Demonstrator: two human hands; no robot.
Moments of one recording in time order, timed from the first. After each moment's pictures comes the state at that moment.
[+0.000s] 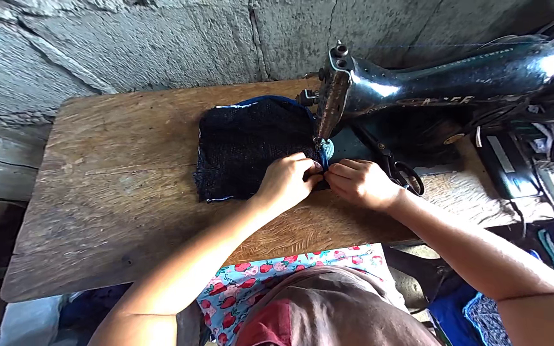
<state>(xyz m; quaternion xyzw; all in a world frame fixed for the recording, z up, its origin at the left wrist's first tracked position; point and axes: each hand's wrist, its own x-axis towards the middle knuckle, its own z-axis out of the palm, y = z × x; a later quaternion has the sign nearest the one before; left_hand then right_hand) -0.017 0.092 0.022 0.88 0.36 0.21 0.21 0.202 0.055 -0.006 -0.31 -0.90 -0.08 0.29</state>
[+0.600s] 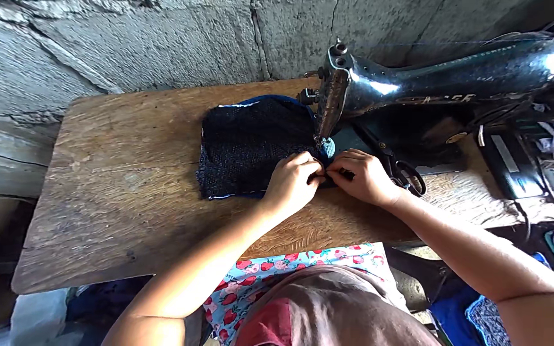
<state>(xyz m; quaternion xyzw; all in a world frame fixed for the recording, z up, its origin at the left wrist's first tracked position) -0.010 0.081 0.012 0.88 0.36 0.25 0.20 0.201 0.055 -0.009 -0.44 -0.82 0.08 0.36</state>
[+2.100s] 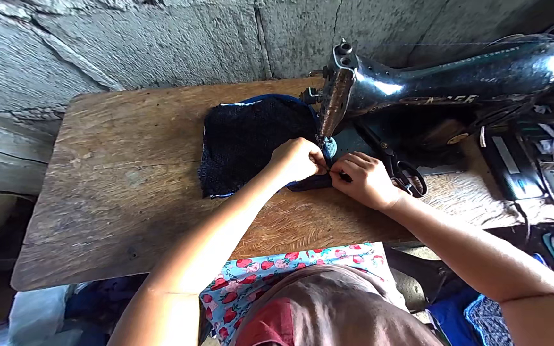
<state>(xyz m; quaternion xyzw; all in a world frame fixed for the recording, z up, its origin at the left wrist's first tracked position) 0.008 0.129 0.059 0.82 0.45 -0.02 0.35 0.196 0.050 -0.011 -0.44 -0.83 -0.03 0.35</state>
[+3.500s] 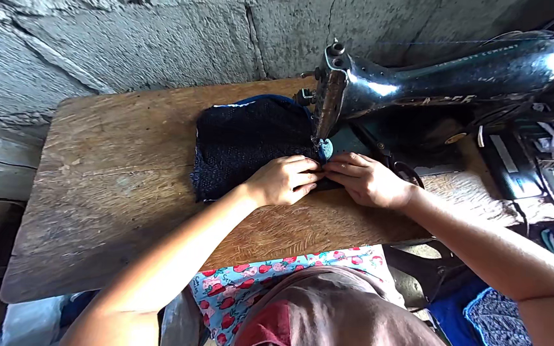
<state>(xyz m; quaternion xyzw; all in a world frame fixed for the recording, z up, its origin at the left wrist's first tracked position) -0.034 0.127 -0.003 0.96 0.06 0.25 0.12 0.226 0.057 -0.008 -0.29 -0.92 -0.03 0.27</state>
